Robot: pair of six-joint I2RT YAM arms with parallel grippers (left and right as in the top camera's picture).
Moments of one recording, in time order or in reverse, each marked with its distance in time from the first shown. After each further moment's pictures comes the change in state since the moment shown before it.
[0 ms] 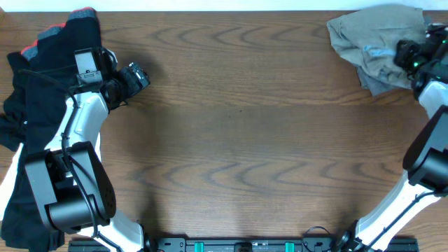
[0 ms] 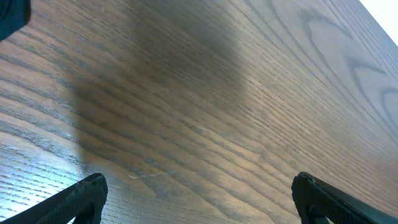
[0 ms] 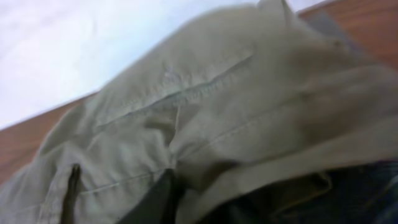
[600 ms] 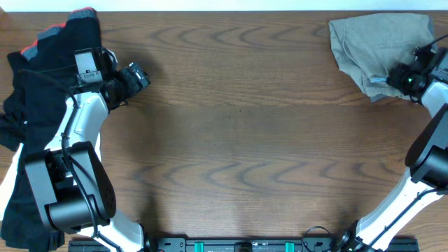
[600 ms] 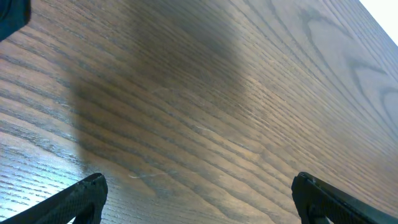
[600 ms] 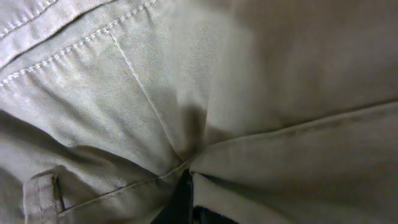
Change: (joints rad) left arm 0.000 0.000 0.000 0.000 0.000 0.000; right arm -0.042 0.039 0.024 -0.345 0.059 -0.108
